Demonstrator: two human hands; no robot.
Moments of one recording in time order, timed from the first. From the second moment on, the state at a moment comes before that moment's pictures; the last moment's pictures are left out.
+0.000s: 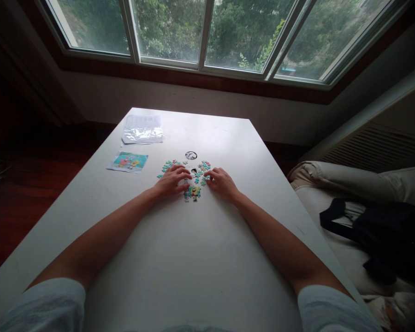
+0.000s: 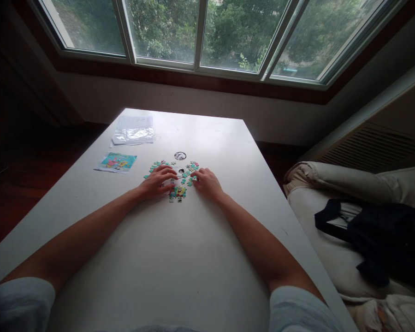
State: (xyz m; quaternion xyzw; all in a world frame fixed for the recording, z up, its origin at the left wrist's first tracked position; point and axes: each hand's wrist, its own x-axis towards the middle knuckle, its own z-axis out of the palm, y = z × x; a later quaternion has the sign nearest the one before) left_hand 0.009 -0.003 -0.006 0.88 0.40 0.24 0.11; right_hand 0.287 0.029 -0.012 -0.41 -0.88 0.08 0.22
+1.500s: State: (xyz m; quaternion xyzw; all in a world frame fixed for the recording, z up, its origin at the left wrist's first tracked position) left_hand 0.005 0.002 -0.009 0.86 0.42 0.26 0.09; right_hand 0.294 0.030 0.007 -0.45 -0.87 0.14 0.15
